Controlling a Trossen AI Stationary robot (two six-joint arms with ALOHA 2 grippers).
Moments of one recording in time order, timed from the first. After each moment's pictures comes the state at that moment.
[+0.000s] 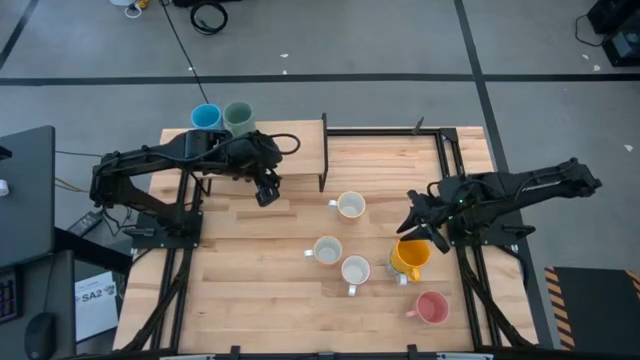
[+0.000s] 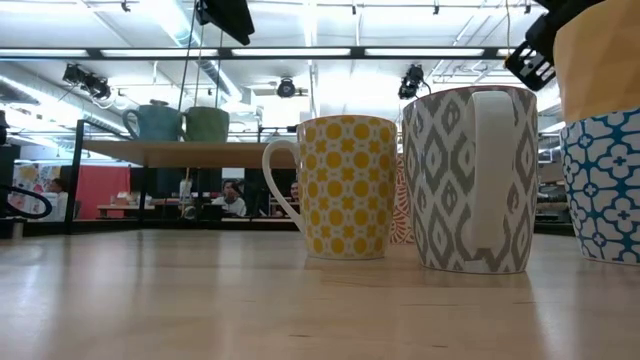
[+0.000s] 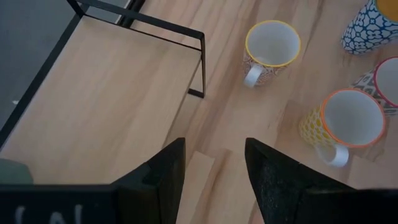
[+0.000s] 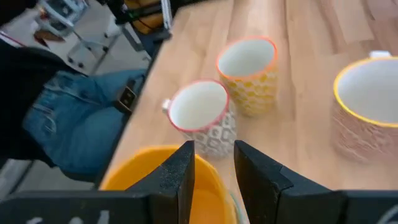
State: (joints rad) left arm 0.11 1.39 1.58 -1.11 -0.23 -0.20; right arm 0.16 0.66 0.58 -0.44 -0.24 0.27
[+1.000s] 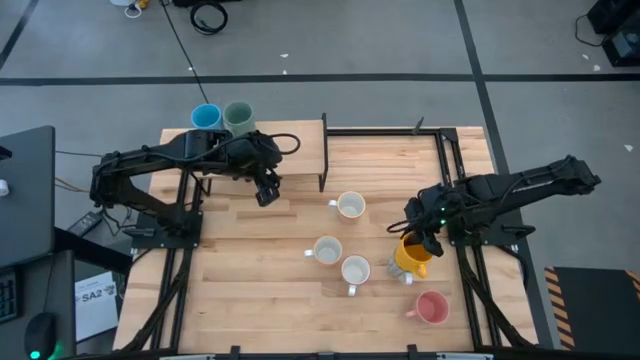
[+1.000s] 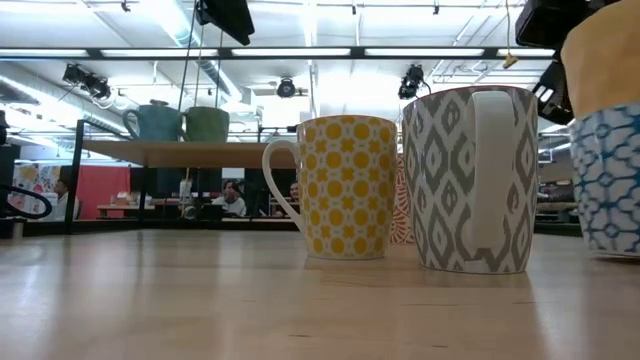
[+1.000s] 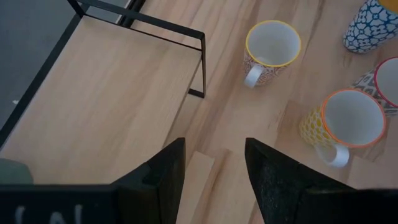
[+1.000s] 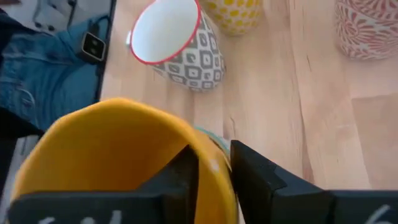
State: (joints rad) left arm 0.11 1.39 1.58 -1.11 -0.23 -0.20; right arm 0.16 0.78 0.58 -0.61 -0.27 0.39
